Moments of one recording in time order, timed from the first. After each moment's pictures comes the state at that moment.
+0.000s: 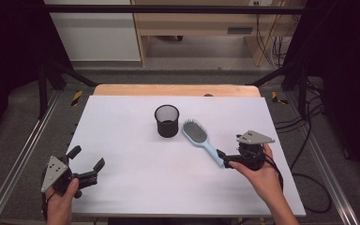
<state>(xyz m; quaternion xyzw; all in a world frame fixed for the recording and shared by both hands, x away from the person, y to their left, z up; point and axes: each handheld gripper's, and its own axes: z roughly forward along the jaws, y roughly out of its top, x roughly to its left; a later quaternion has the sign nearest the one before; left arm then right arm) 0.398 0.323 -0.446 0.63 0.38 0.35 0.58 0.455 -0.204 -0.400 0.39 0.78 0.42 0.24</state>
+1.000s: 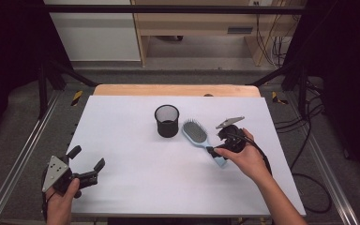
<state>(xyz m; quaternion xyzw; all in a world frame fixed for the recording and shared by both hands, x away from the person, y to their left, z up) 0.399 0.323 -0.447 0.64 0.38 0.35 0.57 0.516 -0.169 -0.412 0.41 0.85 0.29 0.15</state>
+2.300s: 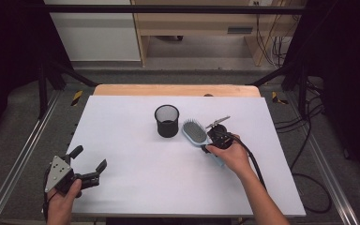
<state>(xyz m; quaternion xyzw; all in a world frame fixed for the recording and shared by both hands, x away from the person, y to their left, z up) 0.399 0.318 -0.445 0.65 0.36 0.36 0.57 0.550 -0.147 -0.455 0.43 0.85 0.26 0.12</state>
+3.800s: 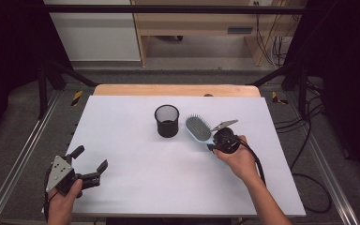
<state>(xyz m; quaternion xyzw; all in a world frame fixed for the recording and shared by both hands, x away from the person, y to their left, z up) 0.400 0.316 -0.446 0.65 0.36 0.35 0.57 0.523 -0.161 -0.436 0.41 0.85 0.29 0.15</state>
